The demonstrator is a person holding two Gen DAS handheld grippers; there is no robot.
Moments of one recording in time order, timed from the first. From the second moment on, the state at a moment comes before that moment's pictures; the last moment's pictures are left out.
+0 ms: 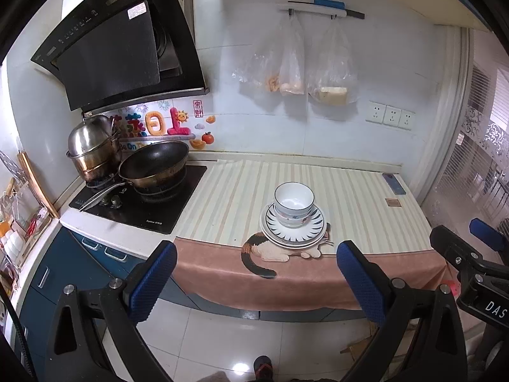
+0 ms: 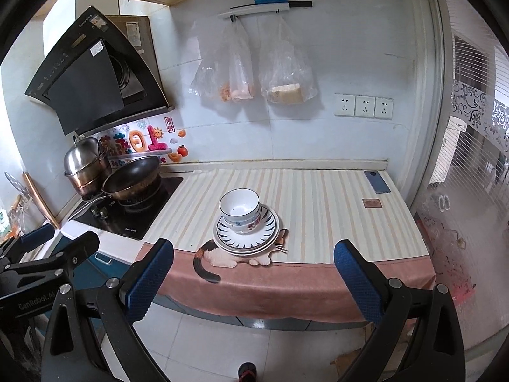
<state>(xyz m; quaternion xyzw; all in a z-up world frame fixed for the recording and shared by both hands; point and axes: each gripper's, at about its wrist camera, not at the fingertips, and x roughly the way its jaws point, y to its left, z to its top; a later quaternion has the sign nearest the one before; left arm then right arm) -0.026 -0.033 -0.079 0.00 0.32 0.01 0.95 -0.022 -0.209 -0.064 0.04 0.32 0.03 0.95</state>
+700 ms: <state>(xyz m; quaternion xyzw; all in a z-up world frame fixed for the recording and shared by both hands) -0.044 -0.039 -0.068 0.00 0.30 0.02 0.95 -0.040 -0.214 -0.061 0.04 0.31 0.02 0.95</state>
